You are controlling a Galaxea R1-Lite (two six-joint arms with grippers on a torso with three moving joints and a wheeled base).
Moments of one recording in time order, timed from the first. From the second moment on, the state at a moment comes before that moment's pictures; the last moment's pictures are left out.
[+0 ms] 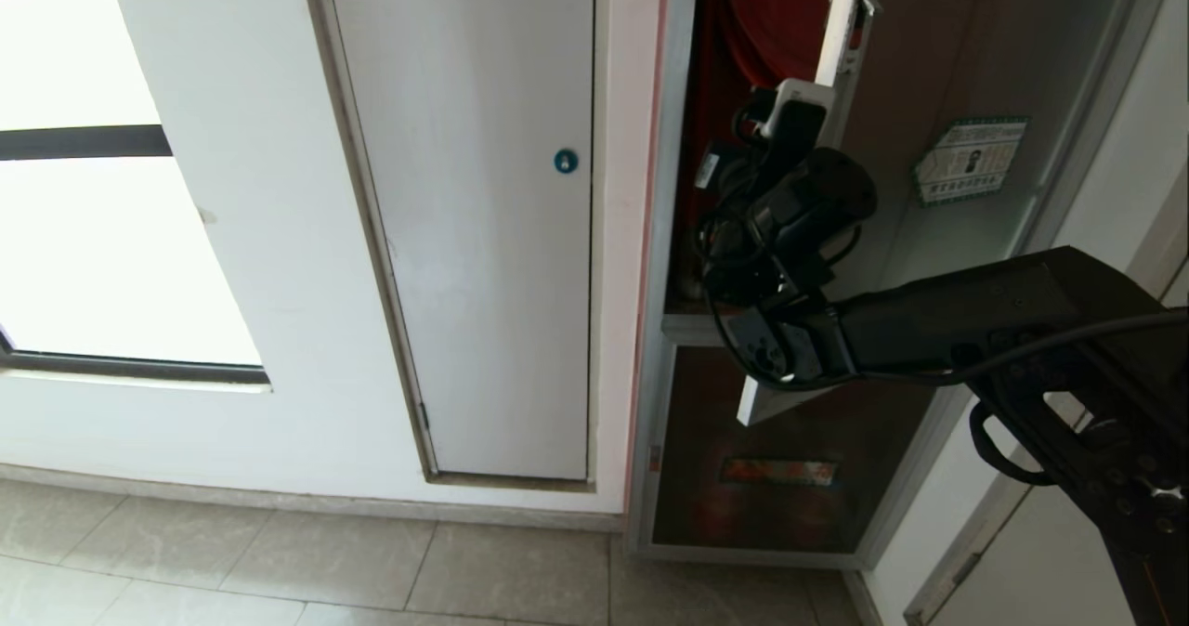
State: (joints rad) left arm -0.01 0.00 0.00 -0.02 -0.03 0.04; right arm 0.49 2.30 -1.68 -1.35 -0.76 -0.29
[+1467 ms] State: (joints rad) left arm -0.01 0.00 0.00 -0.02 -0.03 0.04; right arm 0.43 2.22 -1.57 -1.36 -0.78 -0.29
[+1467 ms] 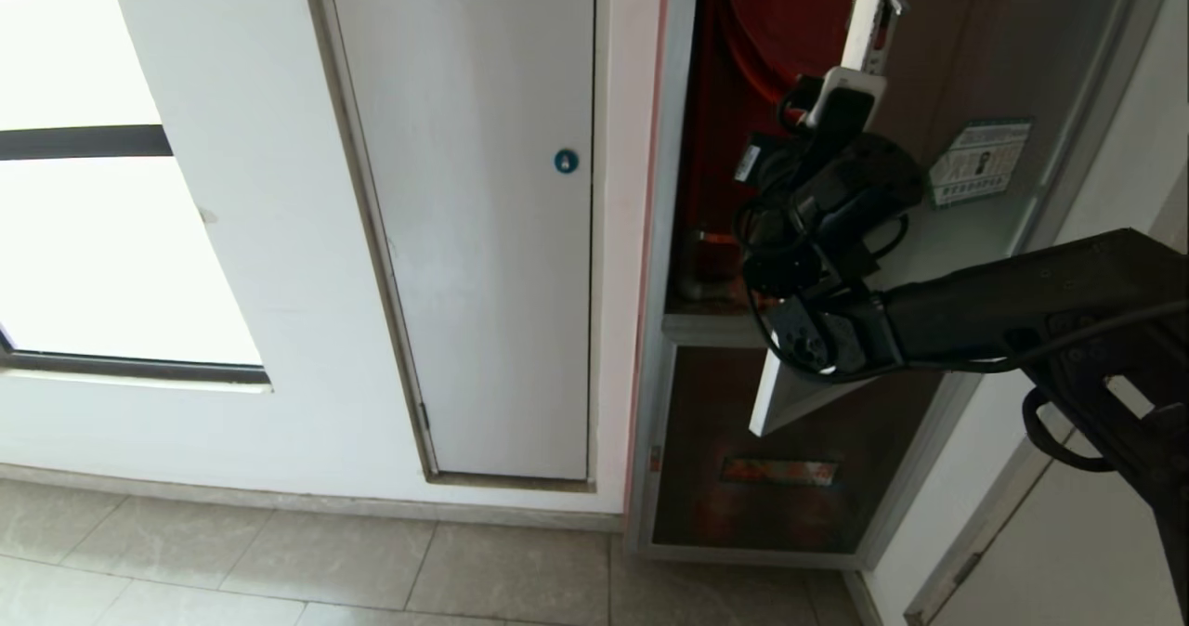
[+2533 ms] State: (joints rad) left arm -0.01 0.00 0.00 -0.02 -0.03 0.04; right arm 0.33 1.78 -0.98 -1.45 -0.78 -0.21
